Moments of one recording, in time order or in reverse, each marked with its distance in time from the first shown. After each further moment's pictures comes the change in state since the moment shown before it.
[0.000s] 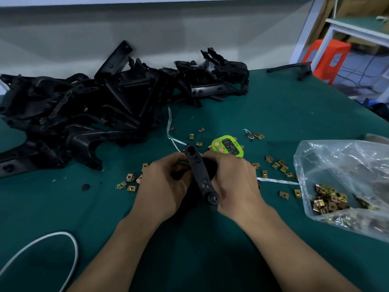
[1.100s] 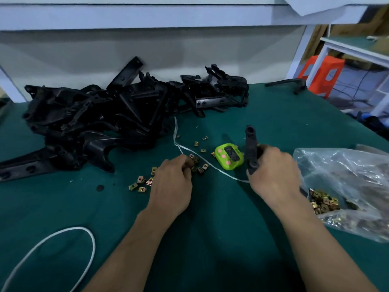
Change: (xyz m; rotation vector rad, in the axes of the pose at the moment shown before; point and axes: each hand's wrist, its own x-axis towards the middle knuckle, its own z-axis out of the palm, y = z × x) left_hand 0.006 -0.013 0.010 0.317 0.040 -0.122; right_hand 0.011 0.041 -0.044 -0.302 0.179 0.335
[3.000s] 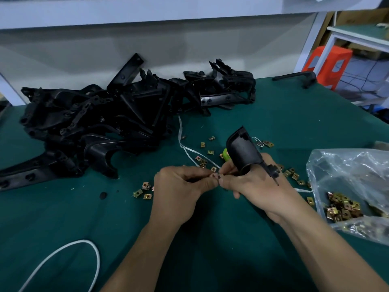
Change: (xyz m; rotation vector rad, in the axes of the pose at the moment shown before) left_hand -0.005 0.011 -0.017 -0.649 -0.060 0.014; right_hand -0.020 -0.035 -0.003 0.950 -0.481 -0.028
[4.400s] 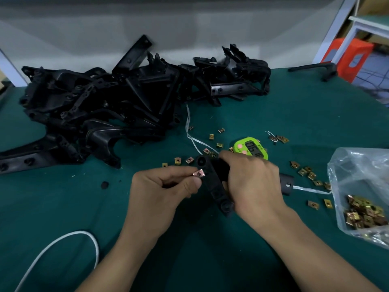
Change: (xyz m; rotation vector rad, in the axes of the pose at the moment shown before) left_hand -0.027 0.005 -0.032 -0.183 0.130 -0.135; right_hand 0.008 0.000 0.041 -1.078 0.178 -0.232
